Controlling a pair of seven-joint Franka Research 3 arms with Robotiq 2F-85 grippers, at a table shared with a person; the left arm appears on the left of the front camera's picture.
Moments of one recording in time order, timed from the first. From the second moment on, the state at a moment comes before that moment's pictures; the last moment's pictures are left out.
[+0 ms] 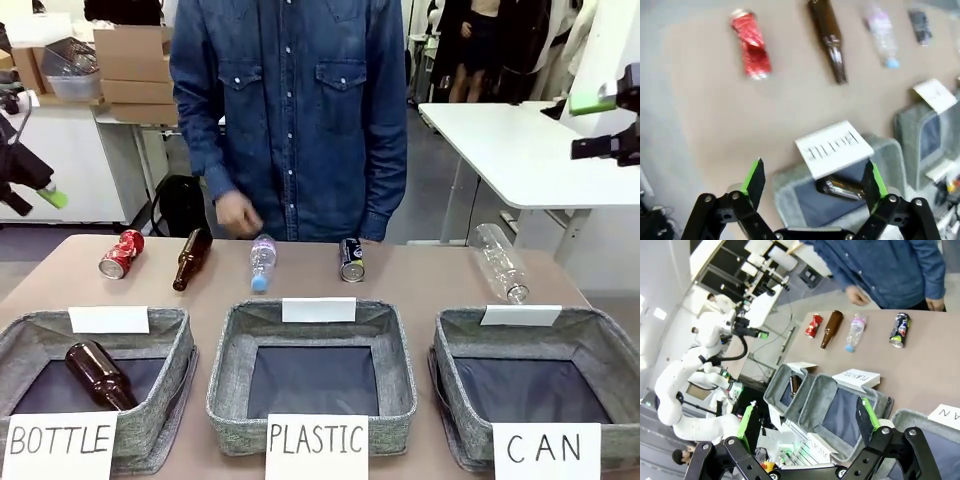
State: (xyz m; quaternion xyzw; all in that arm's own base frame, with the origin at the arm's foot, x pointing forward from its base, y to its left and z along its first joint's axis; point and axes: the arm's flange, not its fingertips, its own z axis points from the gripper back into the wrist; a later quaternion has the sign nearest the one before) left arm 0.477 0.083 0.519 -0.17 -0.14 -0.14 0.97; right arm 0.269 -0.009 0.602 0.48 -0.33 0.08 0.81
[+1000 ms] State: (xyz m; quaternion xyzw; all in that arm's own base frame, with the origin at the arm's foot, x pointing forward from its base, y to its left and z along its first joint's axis) left arm 0.606 0.051 0.427 -0.14 -0.10 -0.20 0.96; right arm 0.270 -0.010 0.602 0.48 -0.33 0.08 0.81
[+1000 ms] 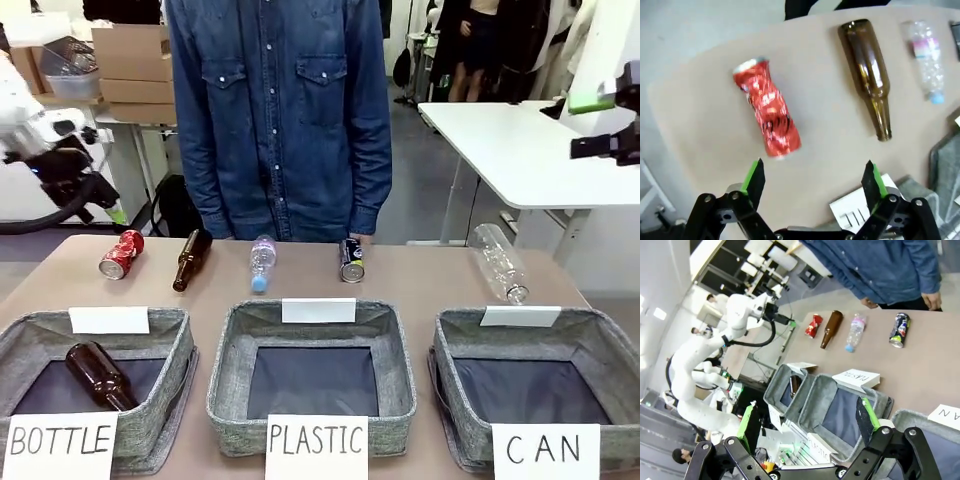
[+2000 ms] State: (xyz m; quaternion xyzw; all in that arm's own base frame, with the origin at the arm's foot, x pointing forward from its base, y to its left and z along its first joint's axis) left arm 0.674 0.056 0.333 -0.13 -0.03 -0.17 0.98; right arm 0.270 -0.010 0.602 0.48 -0.33 0.08 0.81
